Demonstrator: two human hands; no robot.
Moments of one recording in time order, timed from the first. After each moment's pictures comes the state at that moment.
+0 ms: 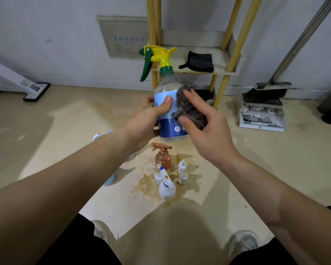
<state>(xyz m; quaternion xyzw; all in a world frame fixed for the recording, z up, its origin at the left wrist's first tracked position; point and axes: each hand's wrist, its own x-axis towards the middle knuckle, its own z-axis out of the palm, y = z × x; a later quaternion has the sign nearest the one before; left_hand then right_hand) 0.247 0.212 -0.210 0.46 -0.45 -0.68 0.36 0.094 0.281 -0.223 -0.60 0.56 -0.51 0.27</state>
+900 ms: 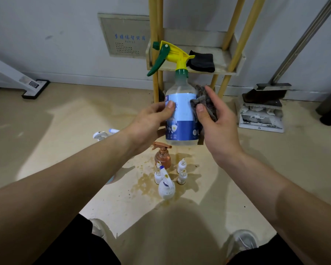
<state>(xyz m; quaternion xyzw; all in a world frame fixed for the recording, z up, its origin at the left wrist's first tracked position) 0.249 0.216 -0.221 0.43 -0.47 -0.69 0.33 0.093 0.277 -0.223 -0.46 0.57 -0.60 0.33</state>
